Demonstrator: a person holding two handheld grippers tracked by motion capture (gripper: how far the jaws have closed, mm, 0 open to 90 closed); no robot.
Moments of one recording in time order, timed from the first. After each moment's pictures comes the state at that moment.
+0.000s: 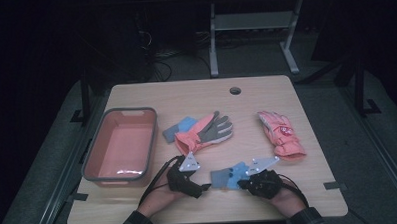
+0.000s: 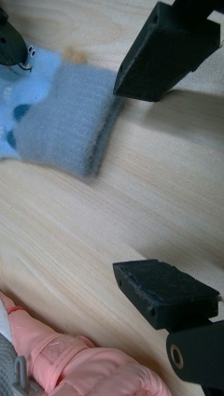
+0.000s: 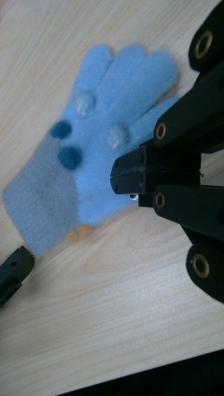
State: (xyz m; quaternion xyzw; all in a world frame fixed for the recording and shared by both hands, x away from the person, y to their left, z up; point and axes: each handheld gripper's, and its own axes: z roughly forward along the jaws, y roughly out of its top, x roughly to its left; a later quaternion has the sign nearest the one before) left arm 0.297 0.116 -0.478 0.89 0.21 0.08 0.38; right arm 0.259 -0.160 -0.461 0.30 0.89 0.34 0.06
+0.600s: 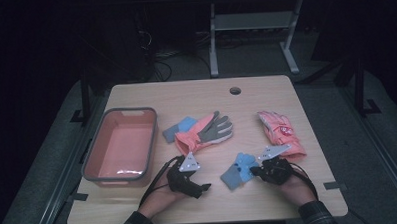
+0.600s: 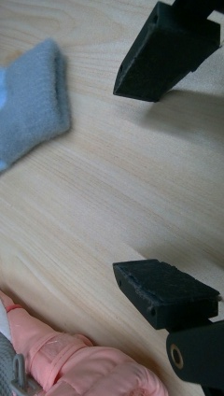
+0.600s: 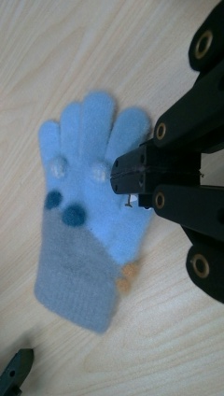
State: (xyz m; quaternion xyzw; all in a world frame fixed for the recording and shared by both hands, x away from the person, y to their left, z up) left arm 0.296 0.116 -0.478 0.90 0.21 0.09 0.38; right arm 0.290 -0.196 -0.461 0.35 0.87 0.33 0.09
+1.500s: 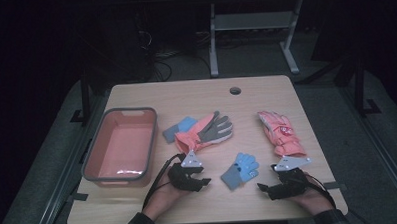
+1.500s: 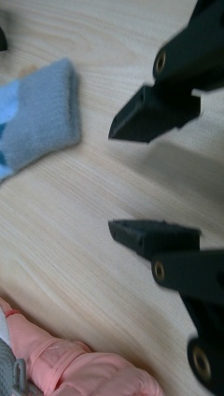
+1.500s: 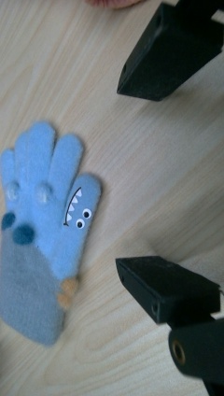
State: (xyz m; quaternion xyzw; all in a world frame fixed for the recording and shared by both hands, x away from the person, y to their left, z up) left arm 0.299 0.111 -0.460 0.90 0.24 0.05 0.36; right arm 0.261 -0.230 -0.478 0.37 0.85 0.36 0.13
